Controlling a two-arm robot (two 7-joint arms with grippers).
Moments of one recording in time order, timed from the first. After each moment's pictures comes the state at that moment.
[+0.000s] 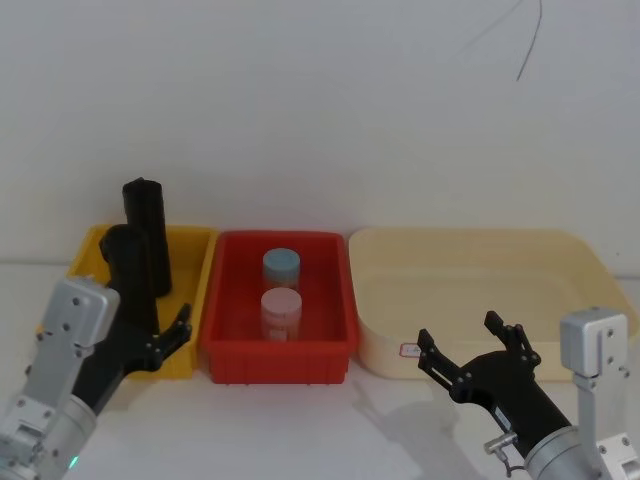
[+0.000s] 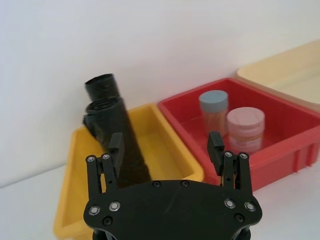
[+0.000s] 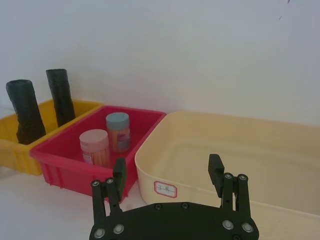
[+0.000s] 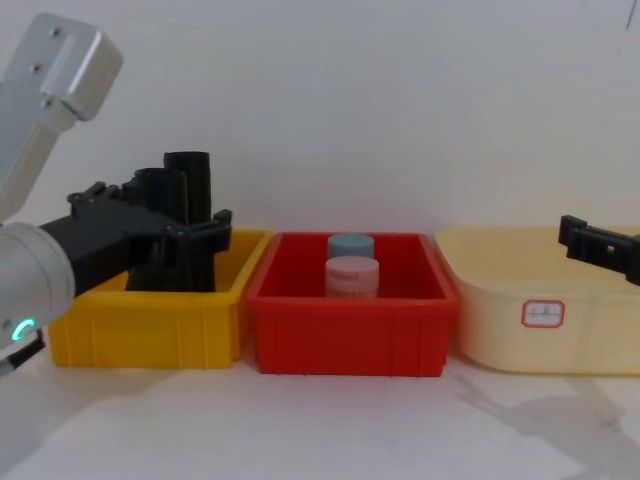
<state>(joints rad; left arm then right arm) -0.24 0.38 0.41 -1.59 -0.19 -0.02 0.01 -0.01 0.34 -0.23 -1.77 0.29 0.03 0.07</state>
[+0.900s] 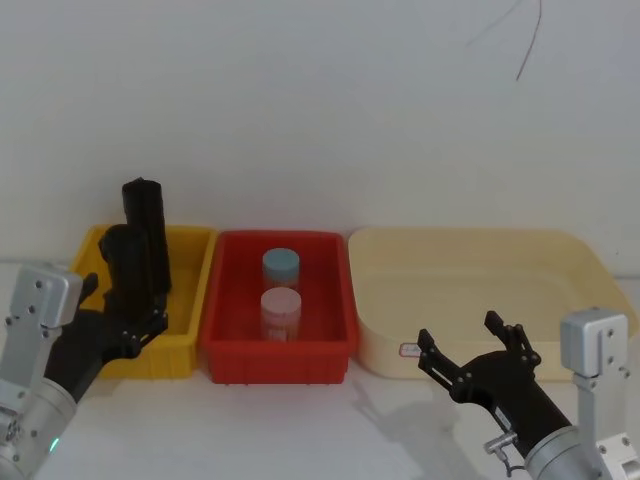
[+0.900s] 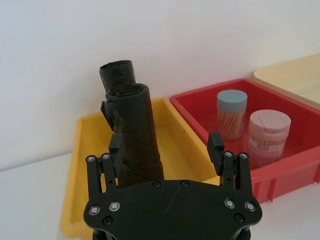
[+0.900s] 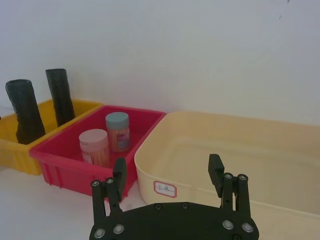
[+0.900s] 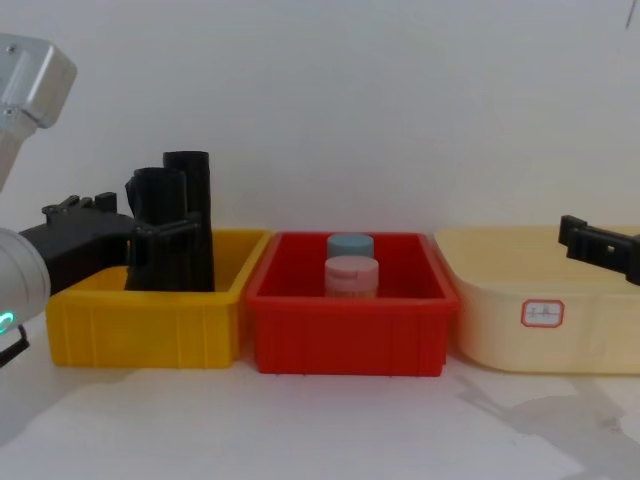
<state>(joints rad) -0.29 0.34 0.34 -1.48 -0.27 -0.04 -0.06 -0.01 0.34 -0.23 -1.77 0.29 0.03 0.07</state>
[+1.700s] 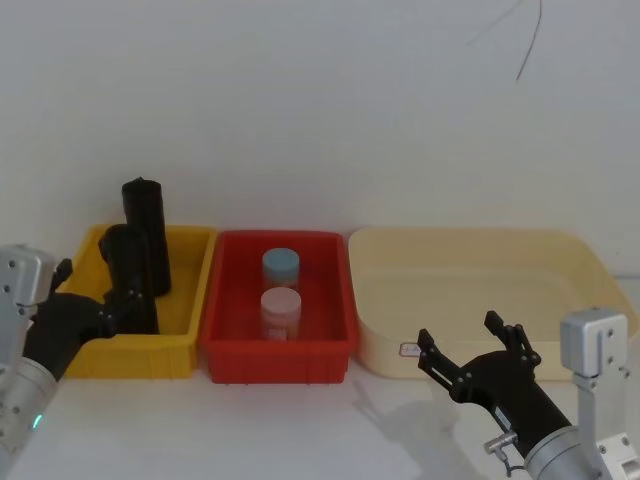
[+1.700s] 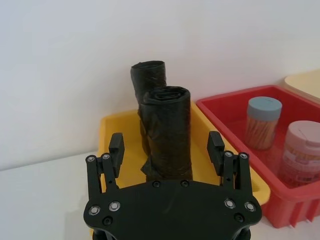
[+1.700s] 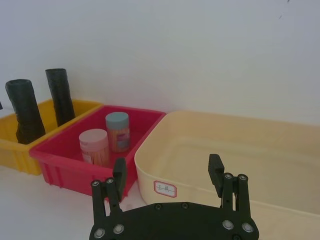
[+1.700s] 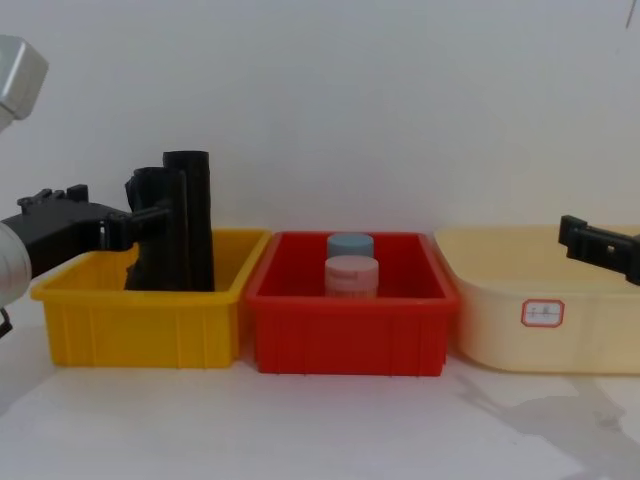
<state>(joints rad) -0.34 0.31 0.30 -1.38 -0.27 -0.06 -0.07 -0.01 0.34 -0.23 -1.77 0.29 0.03 0.07</state>
